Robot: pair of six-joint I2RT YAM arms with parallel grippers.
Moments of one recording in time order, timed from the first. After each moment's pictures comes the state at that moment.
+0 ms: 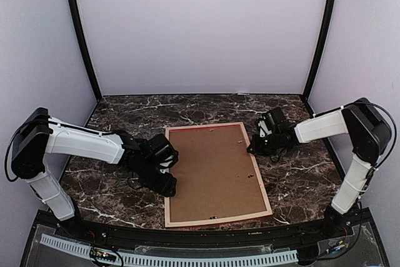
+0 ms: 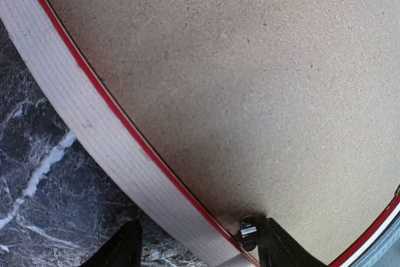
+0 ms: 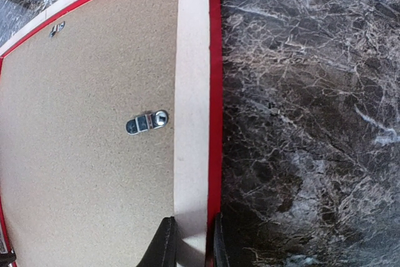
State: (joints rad) left arm -0.93 1.65 0.93 -0.57 0.07 -0.50; right arm 0.50 1.74 0.88 -0.08 -0.16 0.50
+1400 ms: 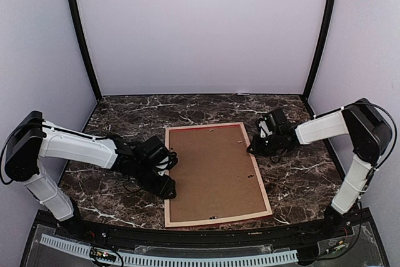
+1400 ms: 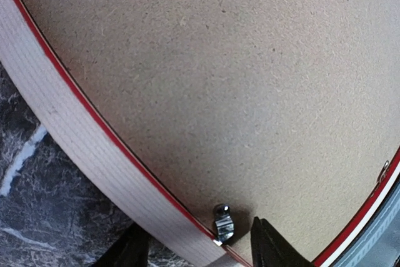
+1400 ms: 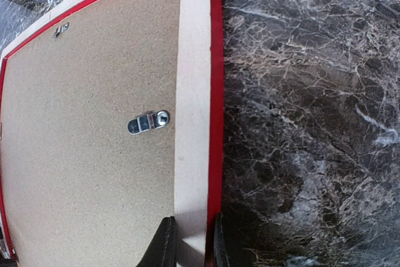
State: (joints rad) left arm -0.93 1.59 0.83 -0.46 0.15 -0.50; right arm 0.50 1.74 0.86 -0.05 -0.17 0.50
